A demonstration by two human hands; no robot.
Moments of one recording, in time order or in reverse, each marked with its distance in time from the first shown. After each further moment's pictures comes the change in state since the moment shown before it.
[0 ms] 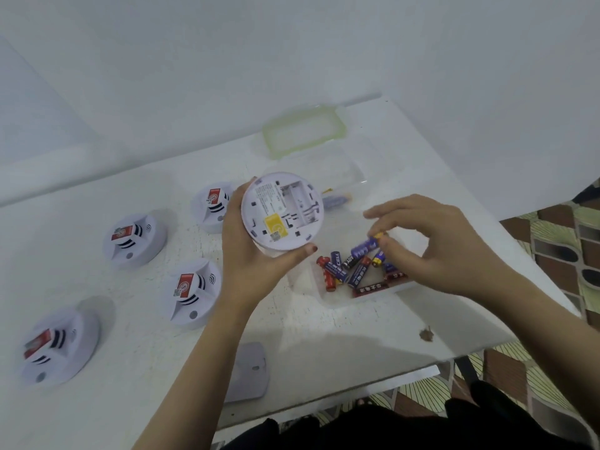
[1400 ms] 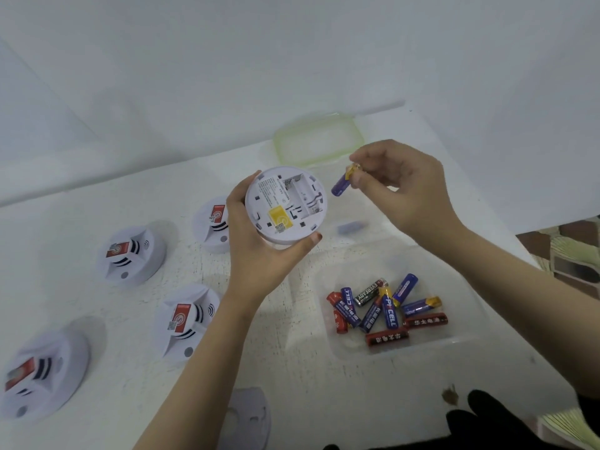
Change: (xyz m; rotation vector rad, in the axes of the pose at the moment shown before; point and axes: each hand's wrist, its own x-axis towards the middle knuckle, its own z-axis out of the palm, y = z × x) left_hand 0.049 -0.026 0.011 0.026 0.078 0.007; right_hand 0.109 0.022 0.027 0.448 0.260 0.099
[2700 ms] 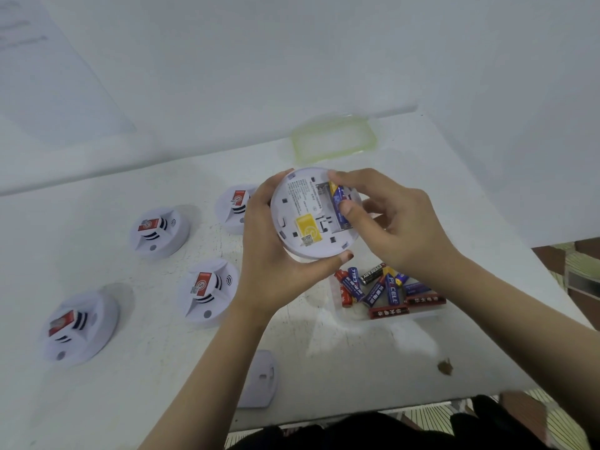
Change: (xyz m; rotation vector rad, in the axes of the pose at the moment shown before) left_hand -0.033 0.059 -0.011 -0.032 -0.013 0.222; right_hand -0.054 -0.045 0.014 0.009 -0.191 -0.095
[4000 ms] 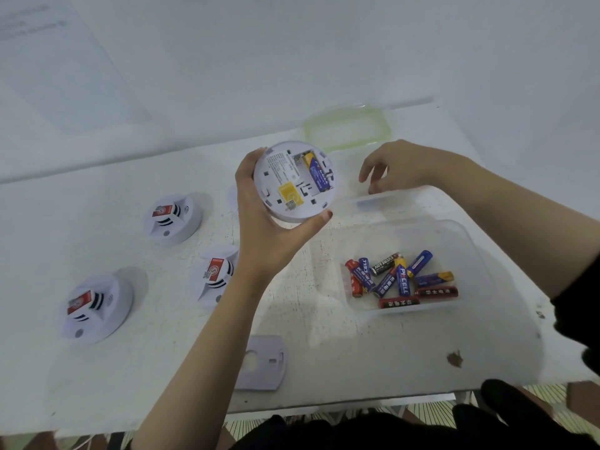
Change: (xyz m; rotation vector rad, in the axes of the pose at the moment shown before) left_hand 0.003 -0.029 -0.018 0.054 0.078 -0.183; right_hand 0.097 0.077 -0.033 -0.686 -0.661 0.393
